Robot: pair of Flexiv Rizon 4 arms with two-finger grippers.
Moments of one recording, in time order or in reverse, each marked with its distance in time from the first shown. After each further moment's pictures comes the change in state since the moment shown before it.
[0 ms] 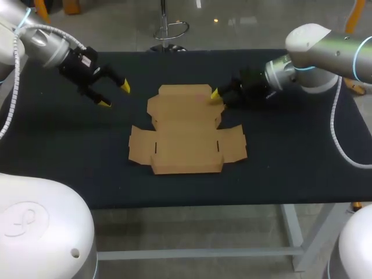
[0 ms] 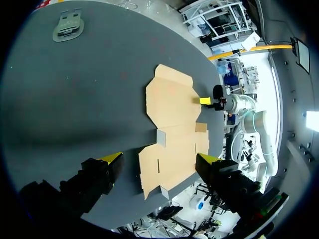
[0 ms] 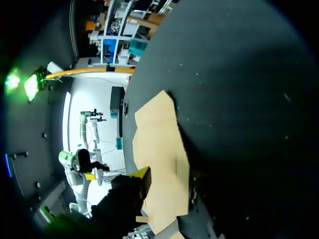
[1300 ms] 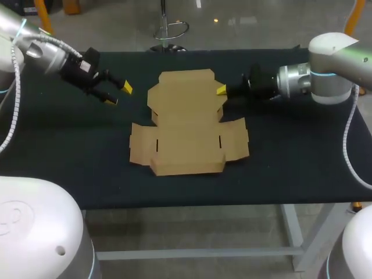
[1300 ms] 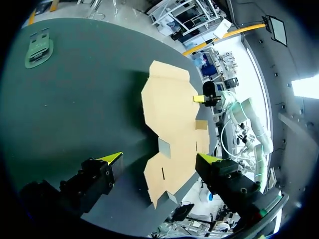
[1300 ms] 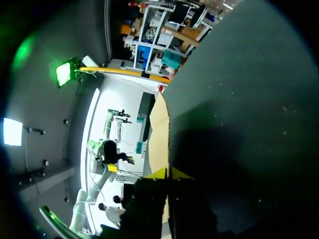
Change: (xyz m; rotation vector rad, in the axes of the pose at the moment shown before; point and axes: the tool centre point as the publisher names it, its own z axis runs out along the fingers) left arm 0.001 -0.011 0.012 0.034 0.127 0.229; right arm 0.035 -0.008 -0.029 -0.122 0.212 -0.175
